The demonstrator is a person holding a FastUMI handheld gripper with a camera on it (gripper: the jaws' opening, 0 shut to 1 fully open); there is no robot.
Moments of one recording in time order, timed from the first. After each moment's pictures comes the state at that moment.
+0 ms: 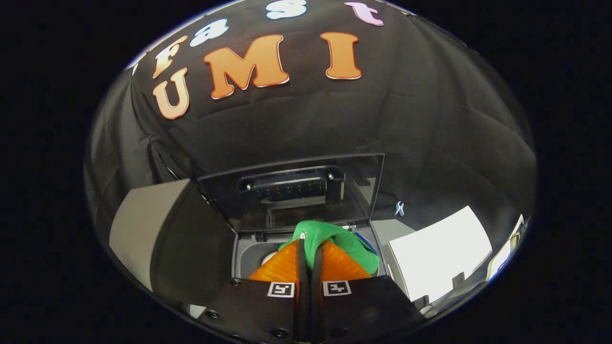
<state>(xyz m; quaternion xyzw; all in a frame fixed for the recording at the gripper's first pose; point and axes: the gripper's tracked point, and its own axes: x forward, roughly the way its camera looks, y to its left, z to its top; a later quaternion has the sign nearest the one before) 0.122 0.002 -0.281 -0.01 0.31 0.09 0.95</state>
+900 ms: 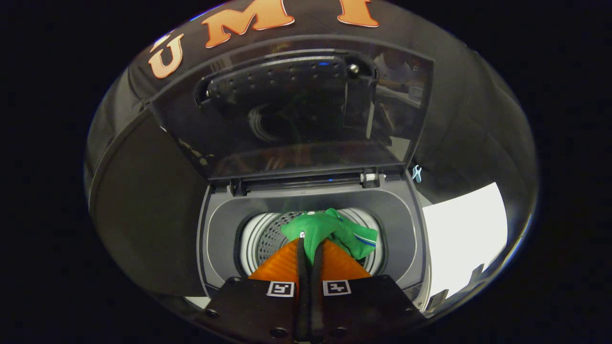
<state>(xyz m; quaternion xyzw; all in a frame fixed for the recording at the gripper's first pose) 0.143 0.014 -0.449 -0.02 0.43 0.11 0.90</state>
